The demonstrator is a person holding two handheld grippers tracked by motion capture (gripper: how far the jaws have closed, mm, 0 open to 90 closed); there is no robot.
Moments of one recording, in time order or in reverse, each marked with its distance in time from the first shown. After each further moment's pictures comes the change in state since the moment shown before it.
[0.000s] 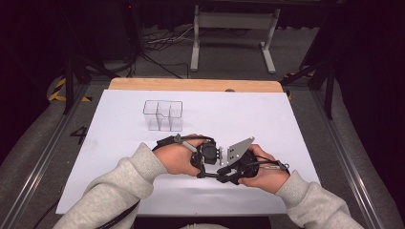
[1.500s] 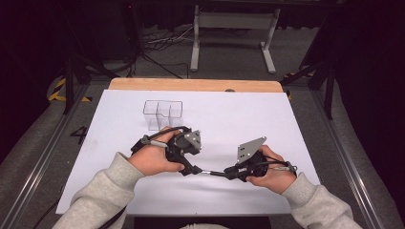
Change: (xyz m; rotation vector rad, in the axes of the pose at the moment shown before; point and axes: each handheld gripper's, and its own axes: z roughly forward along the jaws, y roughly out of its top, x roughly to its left) left arm -0.001 -0.067 -0.026 -0.433 0.088 -0.157; right arm -0.003 -0.020 -0.018 -0.041 -0.025 0.033
